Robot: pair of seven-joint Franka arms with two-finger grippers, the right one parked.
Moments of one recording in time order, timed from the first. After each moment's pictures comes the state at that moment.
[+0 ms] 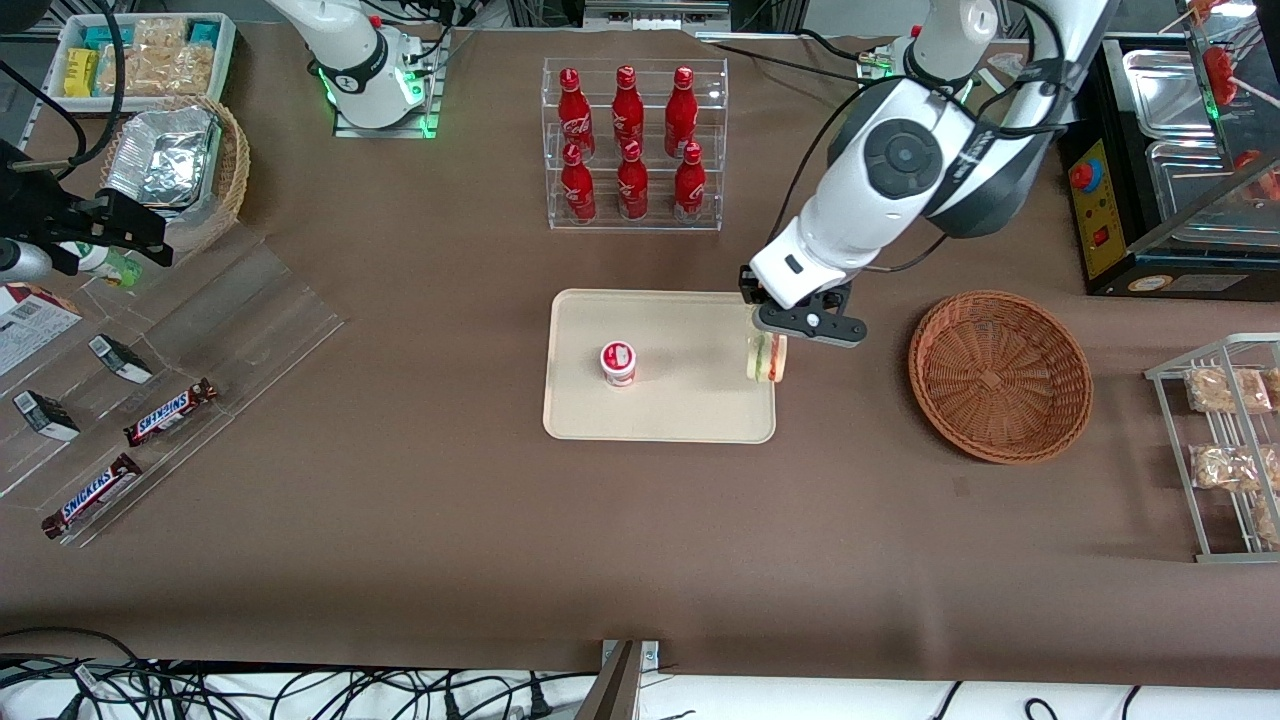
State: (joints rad) arm -0.08 0.28 -0.50 -1.87 0.00 2.17 -0.45
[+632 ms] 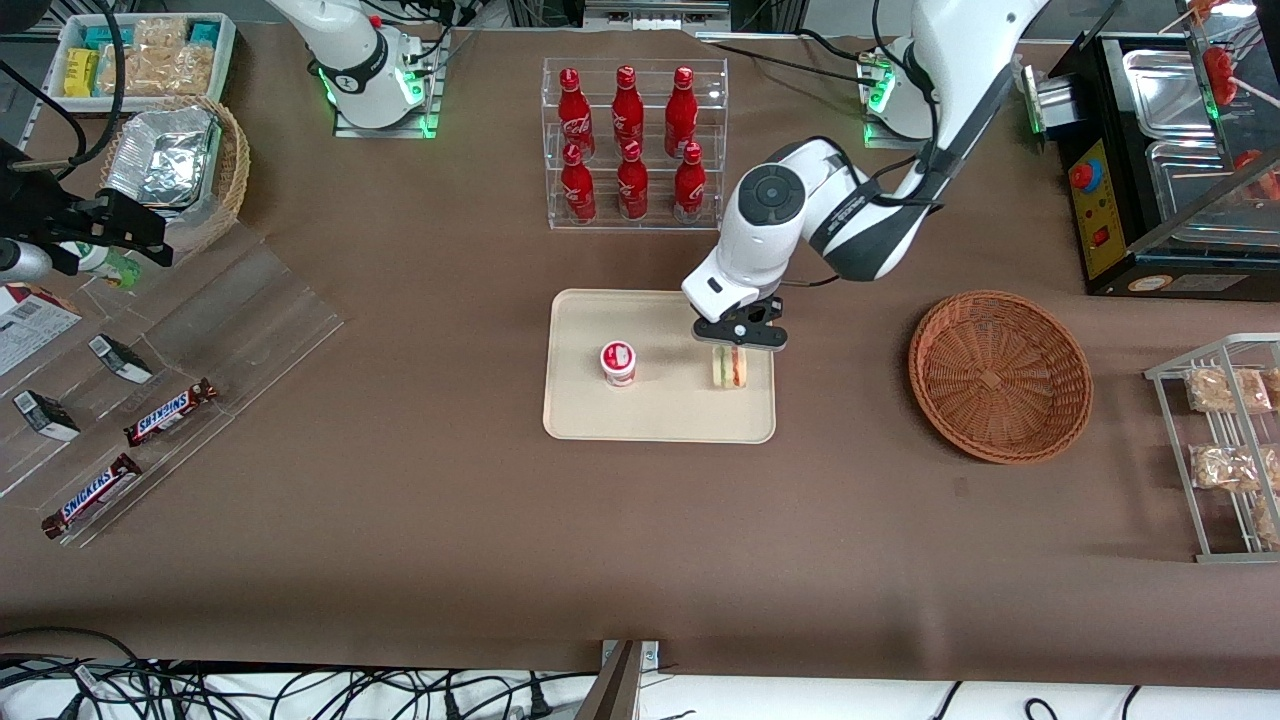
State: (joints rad) arm -0.19 0.51 -0.50 -1.90 0.33 2.35 -0.77
